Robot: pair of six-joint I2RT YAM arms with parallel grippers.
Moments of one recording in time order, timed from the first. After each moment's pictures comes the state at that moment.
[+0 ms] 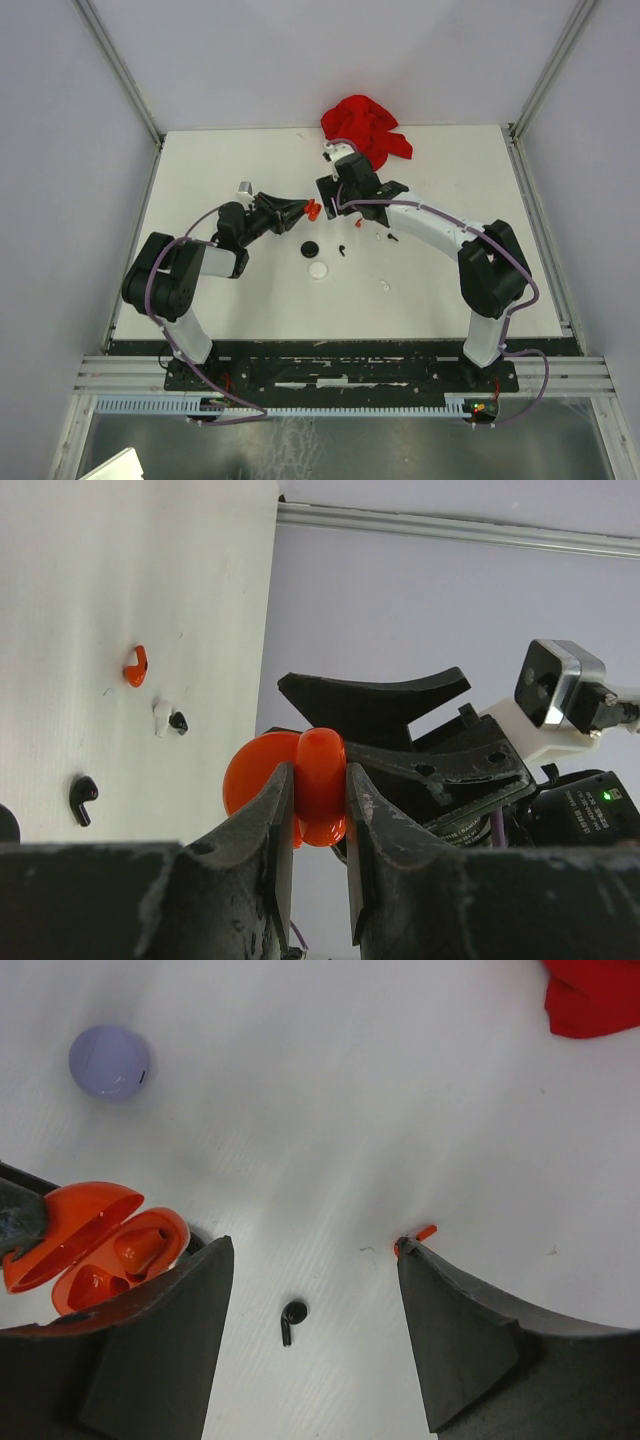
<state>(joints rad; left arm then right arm) -0.27 1.73 0.60 1.05 0.50 -1.55 0.67 1.85 1.45 -0.28 0.14 0.15</state>
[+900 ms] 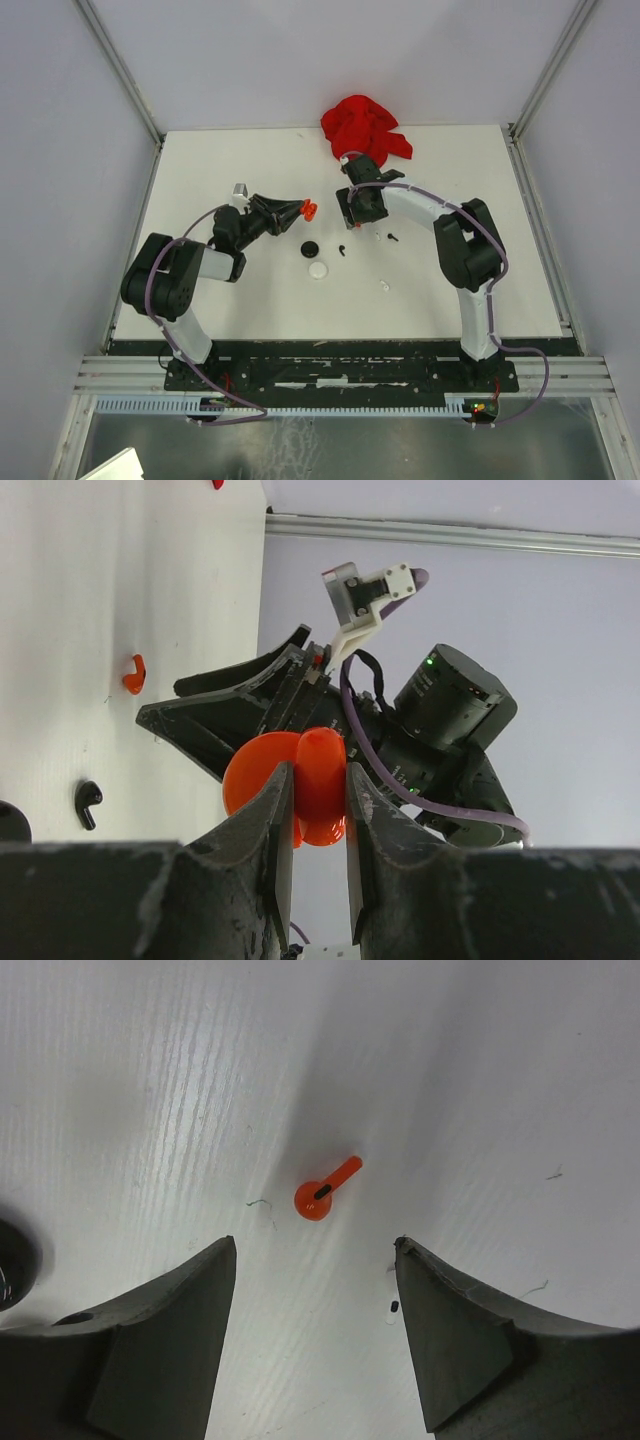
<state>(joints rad) -0.25 1.73 0.56 1.13 0.50 -1.55 0.54 2.08 1.60 -0.60 0.10 0.19</state>
